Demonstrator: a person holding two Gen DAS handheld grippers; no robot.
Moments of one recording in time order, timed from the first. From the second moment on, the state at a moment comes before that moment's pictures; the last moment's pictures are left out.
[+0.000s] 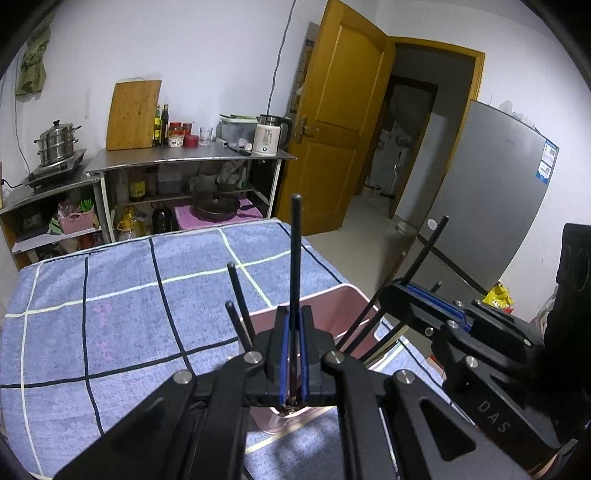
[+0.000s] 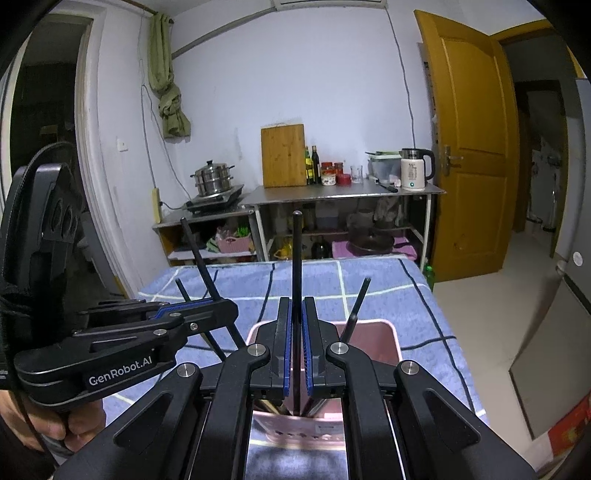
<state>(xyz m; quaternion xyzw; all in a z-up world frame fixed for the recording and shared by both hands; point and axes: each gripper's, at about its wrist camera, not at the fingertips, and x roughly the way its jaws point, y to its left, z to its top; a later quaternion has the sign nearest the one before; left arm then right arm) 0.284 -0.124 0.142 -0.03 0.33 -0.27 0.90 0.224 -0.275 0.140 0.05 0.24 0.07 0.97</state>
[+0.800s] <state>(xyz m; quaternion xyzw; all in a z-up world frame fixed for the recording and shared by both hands) 0.271 -0.115 0.132 -0.04 0.33 -0.27 0.90 0.217 -0.279 0.124 0.05 0.26 0.08 0.96</state>
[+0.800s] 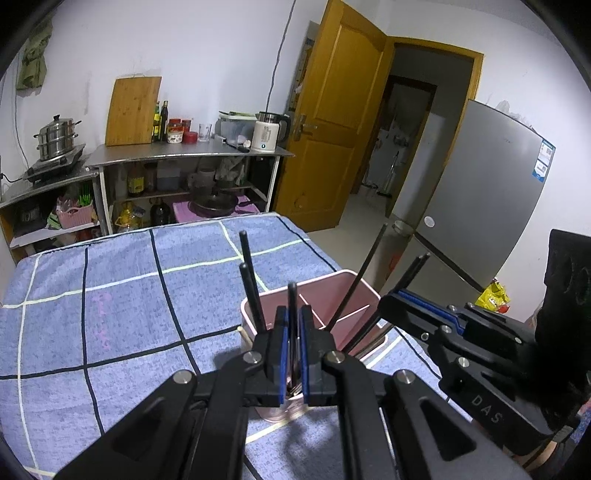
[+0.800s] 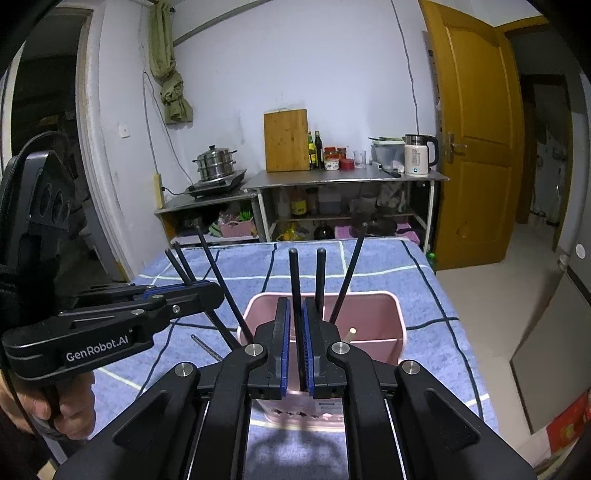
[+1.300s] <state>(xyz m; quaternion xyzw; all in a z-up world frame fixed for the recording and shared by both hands) 0.233 -0.089 0.158 -0.05 0.29 -0.28 0.91 0.180 -0.276 0.150 0.04 0.23 0.06 0.97</state>
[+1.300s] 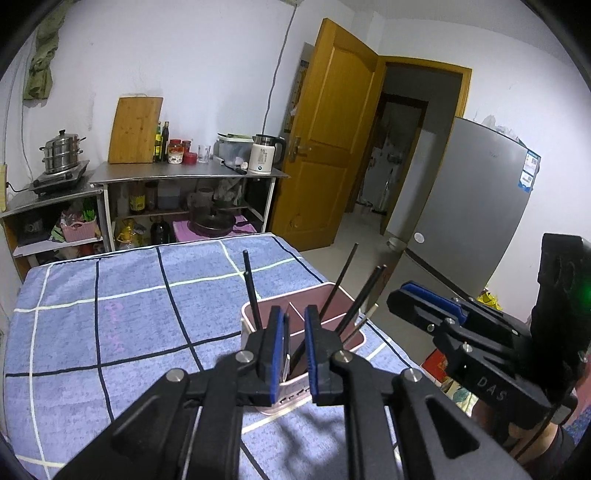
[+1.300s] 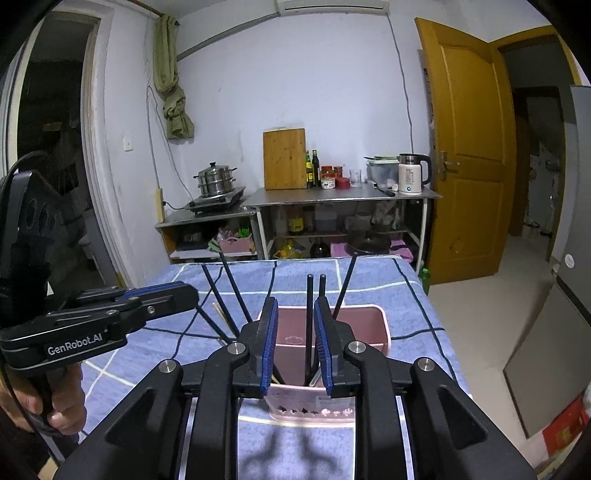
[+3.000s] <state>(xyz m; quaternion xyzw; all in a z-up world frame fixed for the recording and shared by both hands) 0.117 -0.063 0.050 -0.04 0.21 -0.19 0.96 0.066 -0.242 0.050 0.04 0.19 0.02 0.98</state>
